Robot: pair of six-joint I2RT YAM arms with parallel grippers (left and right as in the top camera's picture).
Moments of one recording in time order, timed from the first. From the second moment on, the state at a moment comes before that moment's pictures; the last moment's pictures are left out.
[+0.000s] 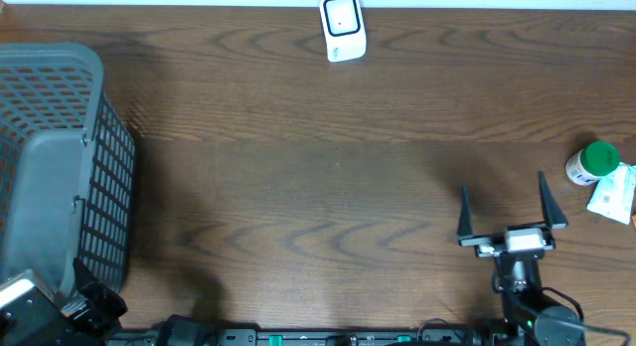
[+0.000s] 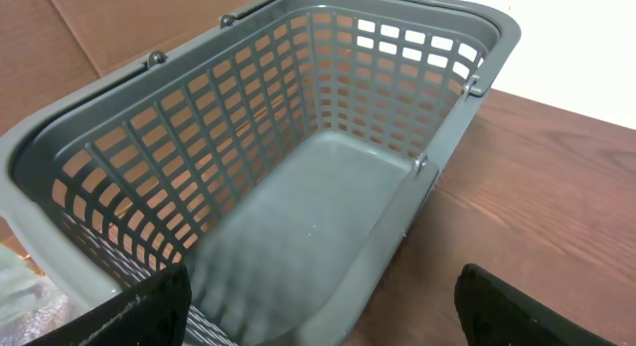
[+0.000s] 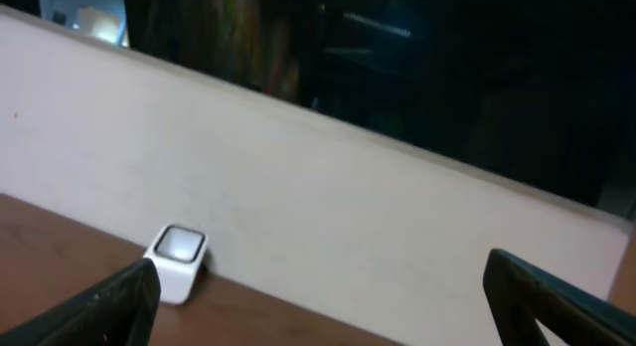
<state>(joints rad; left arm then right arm) -0.27 0.34 1.17 -1.38 -0.82 -0.38 -0.02 0.01 0.07 0.30 -0.21 -0.26</state>
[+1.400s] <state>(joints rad) -0.27 0.34 1.17 -1.39 -0.82 -0.38 -0.02 0.02 0.01 -0.05 -0.21 -0.26</state>
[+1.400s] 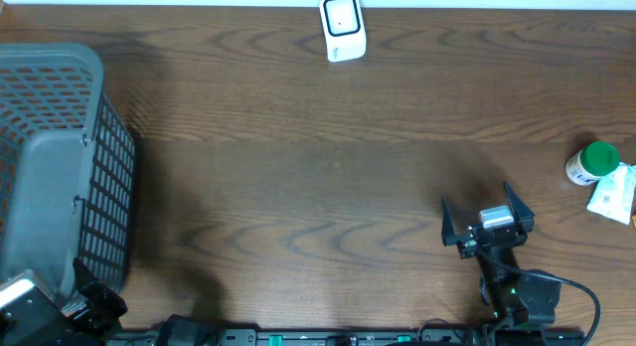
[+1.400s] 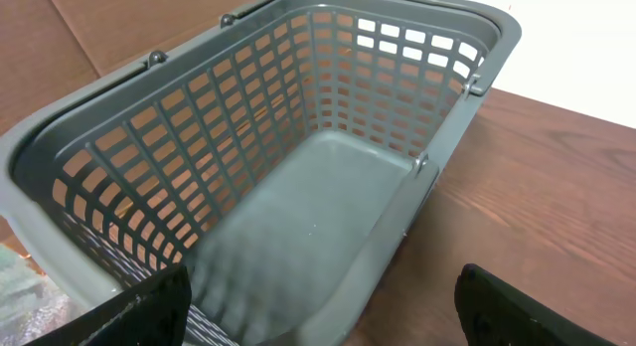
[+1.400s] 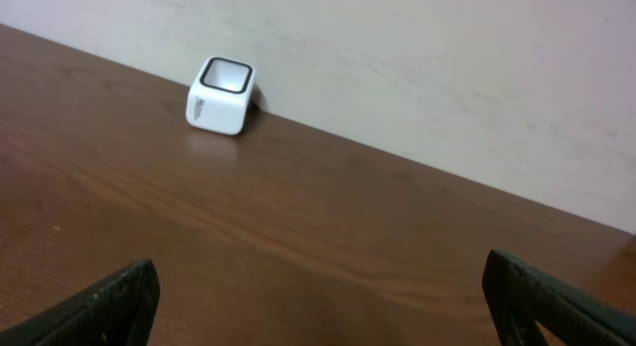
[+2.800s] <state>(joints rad) -0.06 0.06 0.07 0.05 -0.22 -0.37 -0.02 0.02 0.01 -0.05 -0.21 -0.26</state>
